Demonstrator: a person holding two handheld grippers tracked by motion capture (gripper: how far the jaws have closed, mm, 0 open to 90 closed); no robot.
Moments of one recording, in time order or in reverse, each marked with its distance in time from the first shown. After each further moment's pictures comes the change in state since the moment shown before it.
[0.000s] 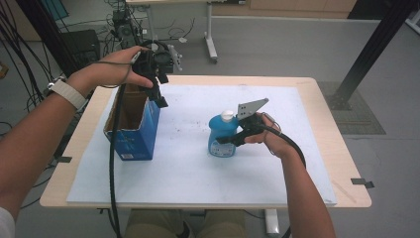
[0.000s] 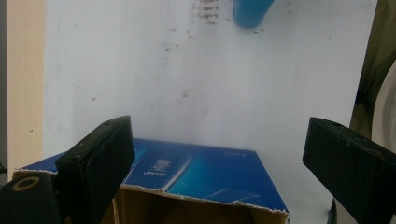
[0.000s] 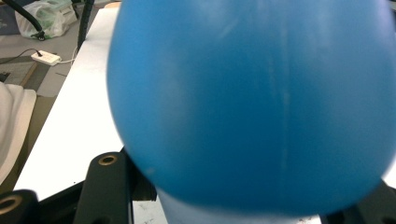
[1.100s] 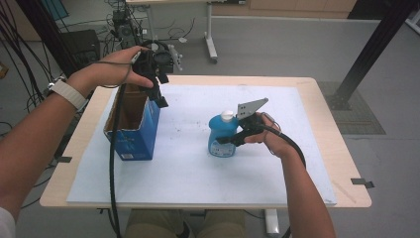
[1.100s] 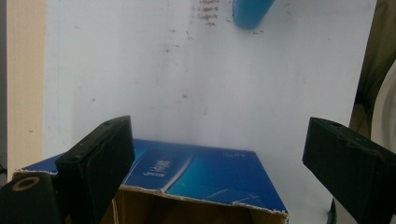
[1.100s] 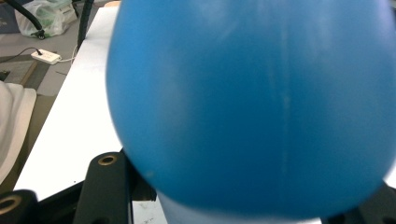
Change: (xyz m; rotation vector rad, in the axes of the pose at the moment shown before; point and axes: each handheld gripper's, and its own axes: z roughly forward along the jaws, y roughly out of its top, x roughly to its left) left arm 0.000 0.000 0.000 0.000 0.000 0.000; right arm 0.000 0.001 0.000 0.005 0.003 0.002
